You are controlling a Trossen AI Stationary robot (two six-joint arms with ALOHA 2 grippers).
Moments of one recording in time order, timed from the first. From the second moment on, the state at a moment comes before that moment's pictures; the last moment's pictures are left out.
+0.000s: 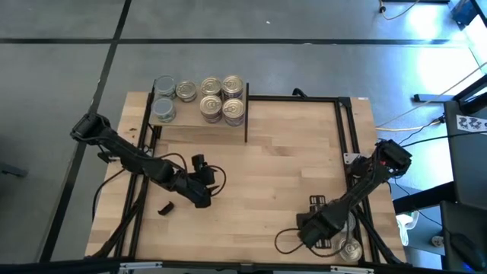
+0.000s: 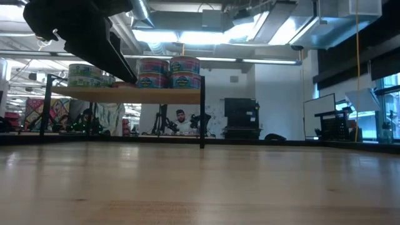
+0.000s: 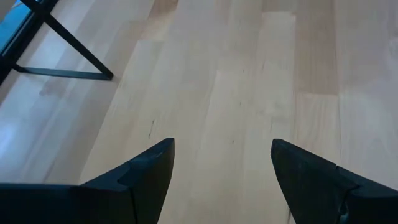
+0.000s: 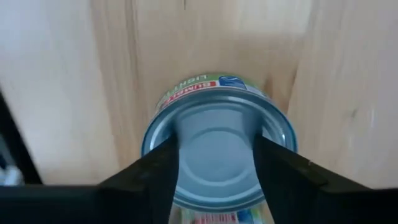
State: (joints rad) left arm -0.45 1.39 0.80 -0.36 -0.59 -0.41; right arm 0.76 1.80 1.13 -0.97 -0.09 0.75
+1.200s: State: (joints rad) left arm -0.44 1.39 0.61 0.00 -0.59 -0.47; right arm 0.27 2.01 1.12 0.01 0.22 0.18
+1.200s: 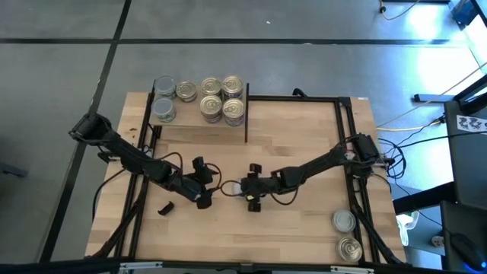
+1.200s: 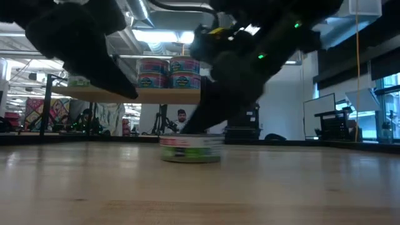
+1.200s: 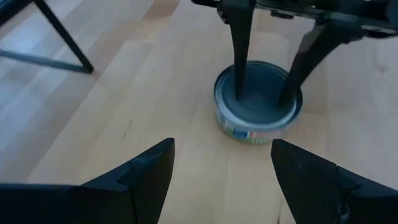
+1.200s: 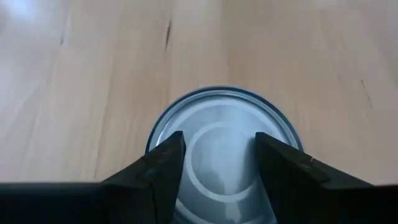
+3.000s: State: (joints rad) left arm -0.21 1.77 0.72 0.33 -0.24 -0.18; right arm 0.37 1.87 1.07 -0.06 0.25 0.06
